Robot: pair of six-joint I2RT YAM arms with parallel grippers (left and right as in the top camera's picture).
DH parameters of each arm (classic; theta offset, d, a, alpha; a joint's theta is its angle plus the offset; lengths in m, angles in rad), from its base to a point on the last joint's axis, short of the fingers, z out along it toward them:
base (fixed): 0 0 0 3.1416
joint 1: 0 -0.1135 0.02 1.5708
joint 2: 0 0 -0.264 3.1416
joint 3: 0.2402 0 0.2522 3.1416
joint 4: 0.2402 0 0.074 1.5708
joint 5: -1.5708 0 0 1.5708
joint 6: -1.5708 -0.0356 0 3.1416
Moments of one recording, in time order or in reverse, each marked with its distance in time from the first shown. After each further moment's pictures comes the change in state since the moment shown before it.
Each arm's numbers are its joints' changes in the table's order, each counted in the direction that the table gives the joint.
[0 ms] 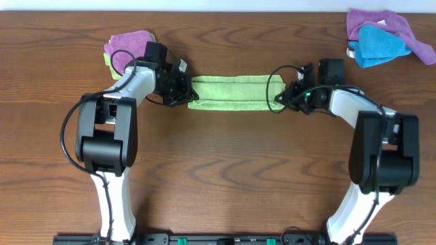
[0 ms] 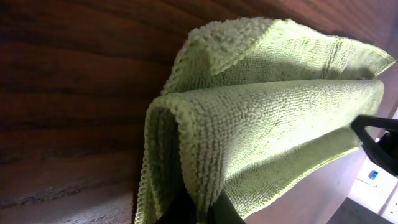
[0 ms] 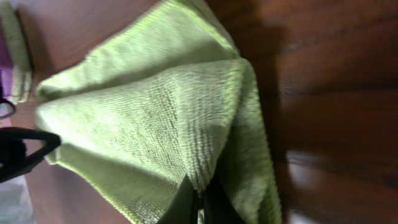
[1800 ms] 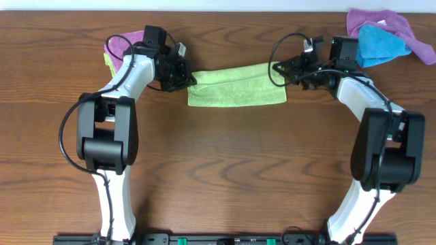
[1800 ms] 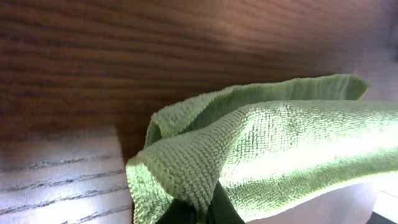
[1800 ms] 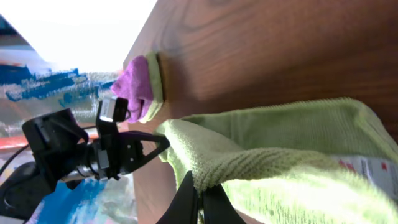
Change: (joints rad) left arm 0.000 0.019 0.167 0.074 0.075 -0.041; right arm 0.034 0.015 0.158 -0.156 0.311 -0.283
